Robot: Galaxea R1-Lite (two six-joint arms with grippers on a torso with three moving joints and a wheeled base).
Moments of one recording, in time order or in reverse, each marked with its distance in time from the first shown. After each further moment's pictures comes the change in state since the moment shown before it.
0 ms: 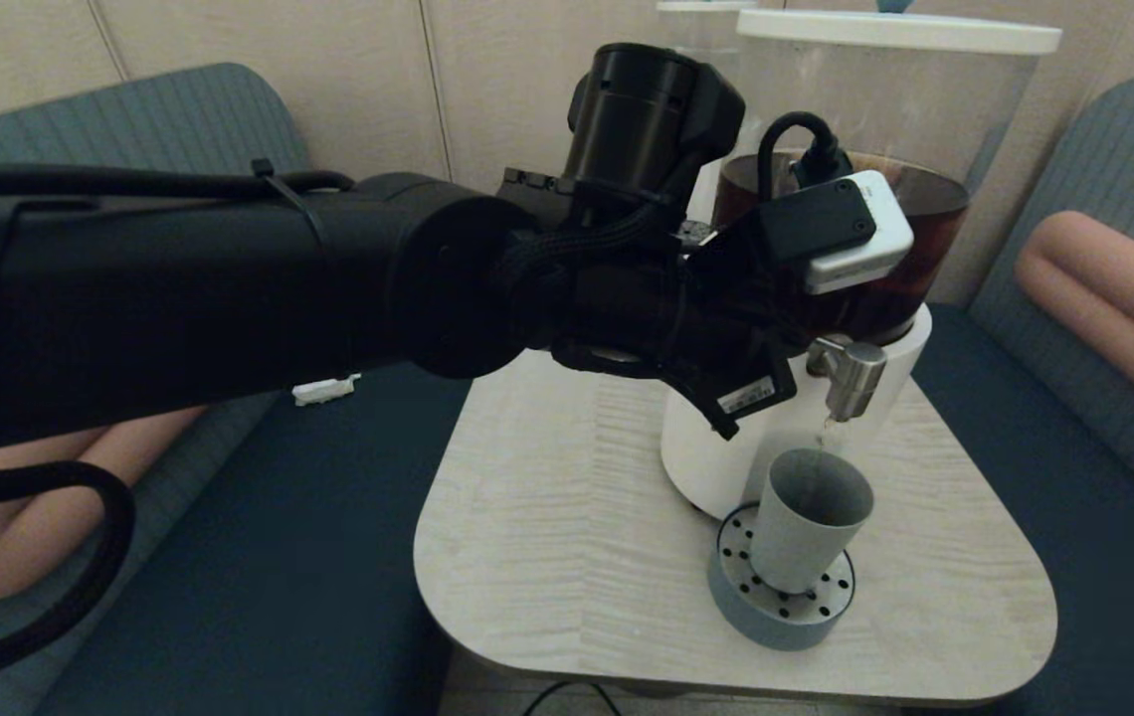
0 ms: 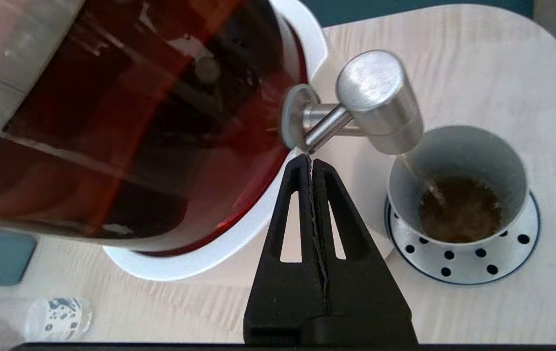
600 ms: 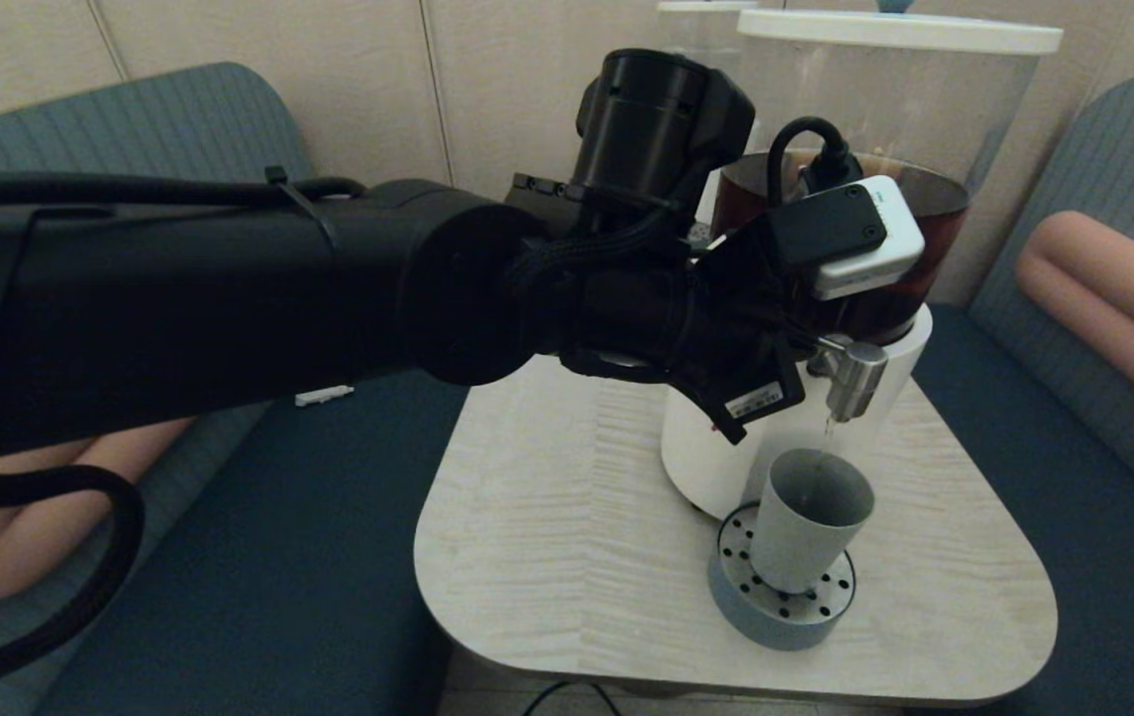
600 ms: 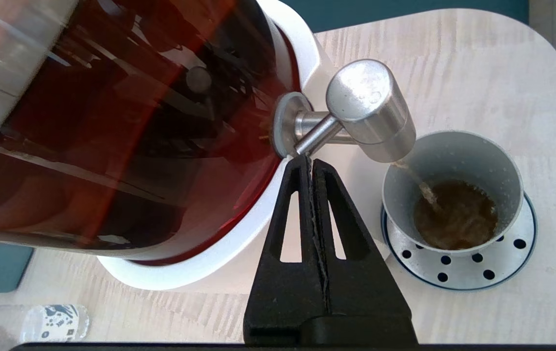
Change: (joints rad) left arm -0.009 0.008 0.000 -0.009 -0.002 0.002; right arm 0.000 0.000 0.000 0.000 0.000 0.000
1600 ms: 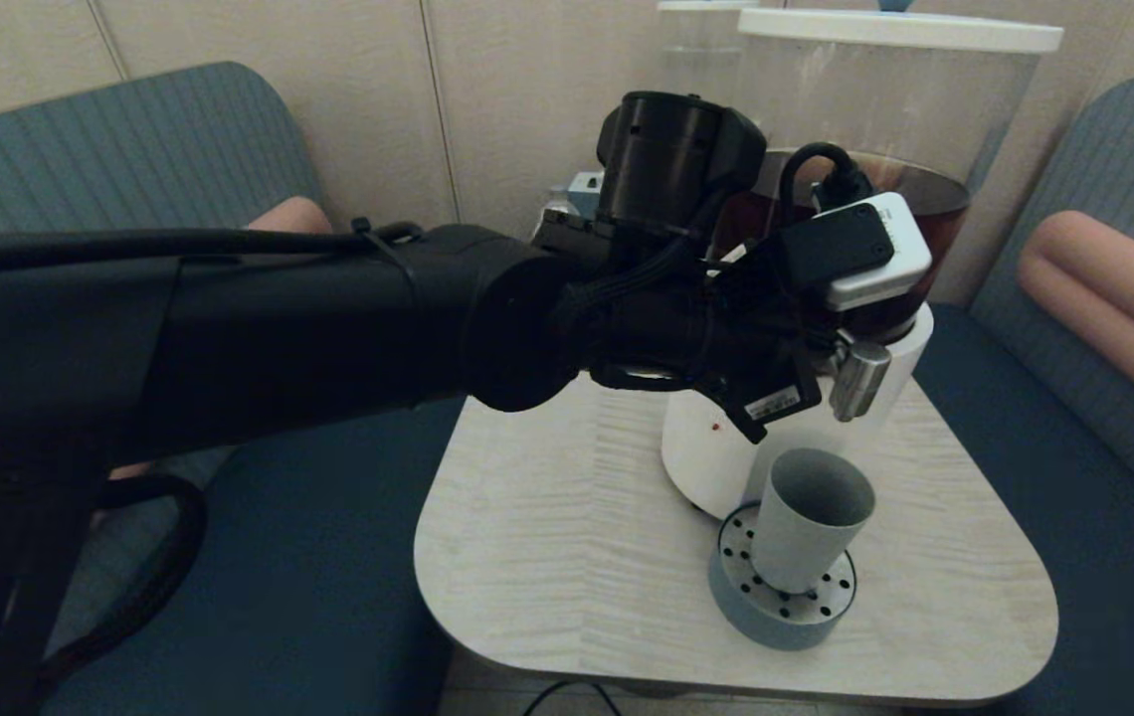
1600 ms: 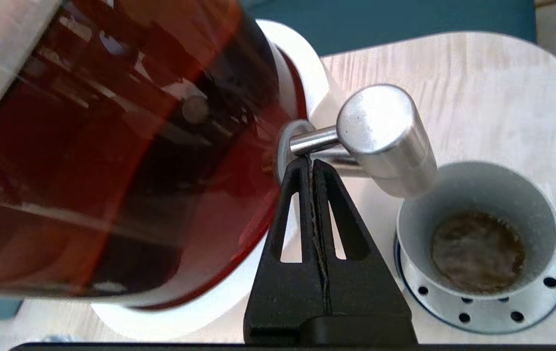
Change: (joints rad) left arm -0.002 0.052 0.000 -0.123 -0.039 0.000; right arm 0.000 0.000 0.000 0.000 0.000 0.000
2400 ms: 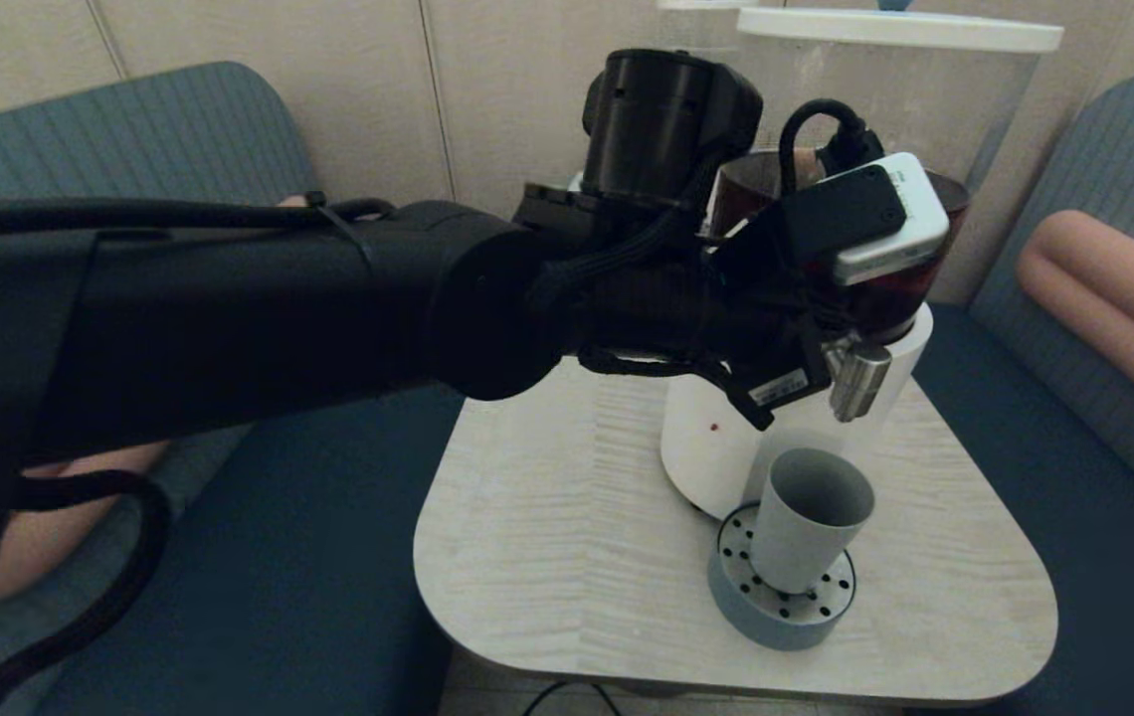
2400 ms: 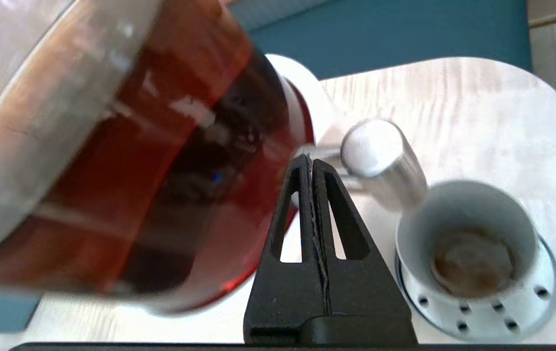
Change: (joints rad) left arm -0.004 -0.041 0.009 0.001 -0.016 -0.002; right arm 0.000 0.000 0.000 0.000 0.000 0.000
